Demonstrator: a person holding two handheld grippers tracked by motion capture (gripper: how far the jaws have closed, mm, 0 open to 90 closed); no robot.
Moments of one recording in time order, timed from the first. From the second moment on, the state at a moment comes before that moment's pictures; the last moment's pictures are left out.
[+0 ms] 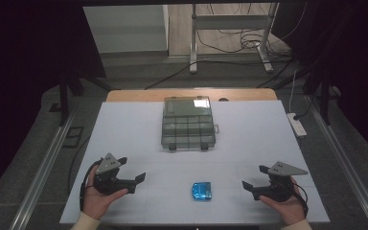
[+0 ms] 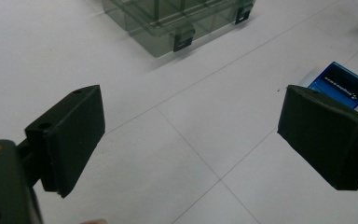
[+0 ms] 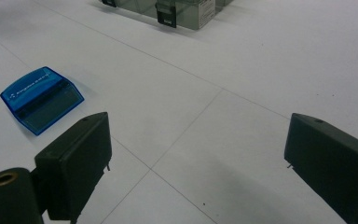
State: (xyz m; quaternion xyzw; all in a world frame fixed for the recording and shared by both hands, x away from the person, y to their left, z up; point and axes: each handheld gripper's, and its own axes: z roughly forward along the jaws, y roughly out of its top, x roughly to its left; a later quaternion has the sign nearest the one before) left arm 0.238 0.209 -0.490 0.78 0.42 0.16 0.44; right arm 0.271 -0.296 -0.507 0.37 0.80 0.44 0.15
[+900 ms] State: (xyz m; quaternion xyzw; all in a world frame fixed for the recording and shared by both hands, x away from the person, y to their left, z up) left arm 0.254 0.160 -0.482 0.82 0.37 0.12 0.43; right arm 0.272 -0.296 -0.508 0.37 0.80 0.44 0.15
